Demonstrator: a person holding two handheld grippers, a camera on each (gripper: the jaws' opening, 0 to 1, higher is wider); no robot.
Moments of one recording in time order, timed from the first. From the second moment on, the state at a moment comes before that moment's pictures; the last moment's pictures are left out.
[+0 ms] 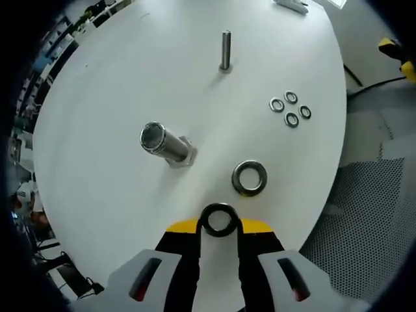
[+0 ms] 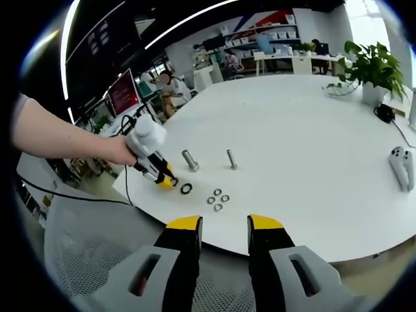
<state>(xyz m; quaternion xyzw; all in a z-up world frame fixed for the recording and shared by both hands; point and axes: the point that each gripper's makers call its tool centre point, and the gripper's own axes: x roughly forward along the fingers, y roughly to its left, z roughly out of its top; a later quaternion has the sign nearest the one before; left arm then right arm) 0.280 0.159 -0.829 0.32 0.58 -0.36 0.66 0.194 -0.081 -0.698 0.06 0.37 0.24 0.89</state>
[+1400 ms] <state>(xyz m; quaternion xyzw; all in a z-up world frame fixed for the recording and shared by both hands) 0.321 0.128 -0.762 0.33 0.51 -0.40 0.68 0.196 -0.081 -0.695 0.07 0.37 0.24 0.90</state>
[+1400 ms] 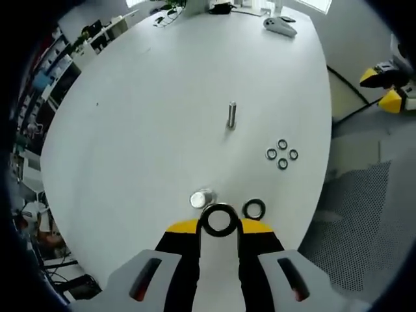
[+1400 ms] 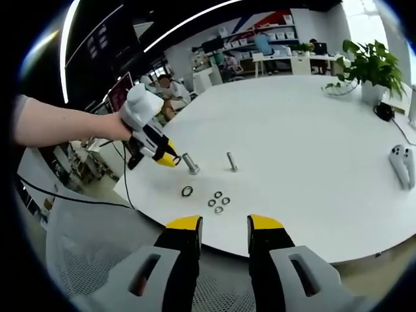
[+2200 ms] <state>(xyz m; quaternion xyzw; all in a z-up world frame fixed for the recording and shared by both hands) 0.345 0.123 -0.771 0.37 0.51 -0.40 0.66 0.197 -0.081 -0.695 0.07 0.37 0.23 0.90</state>
